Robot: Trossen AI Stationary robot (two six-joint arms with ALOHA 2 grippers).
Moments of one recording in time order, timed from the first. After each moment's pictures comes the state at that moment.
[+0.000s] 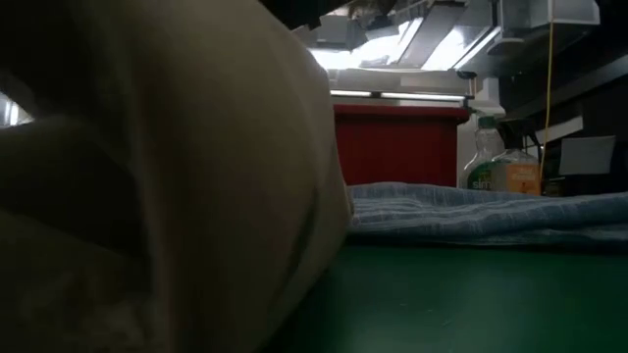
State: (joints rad) left arm -0.83 1.19 0.81 -0.23 -0.31 -1.01; right arm 0.29 2.18 1.66 0.04 0.16 -0.64
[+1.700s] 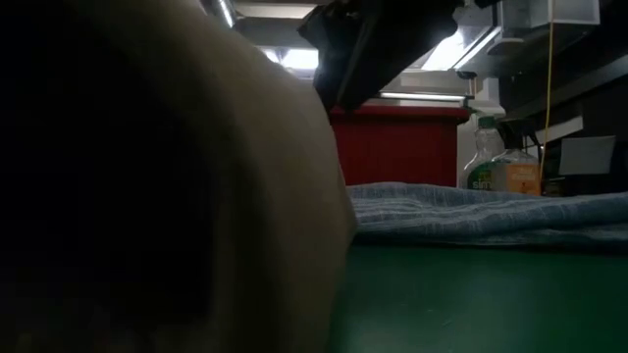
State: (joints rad) left arm -0.69 1.61 0.81 0.14 0.21 -0.85; right arm 0.37 2.00 1.66 -0.75 0.08 -0.16
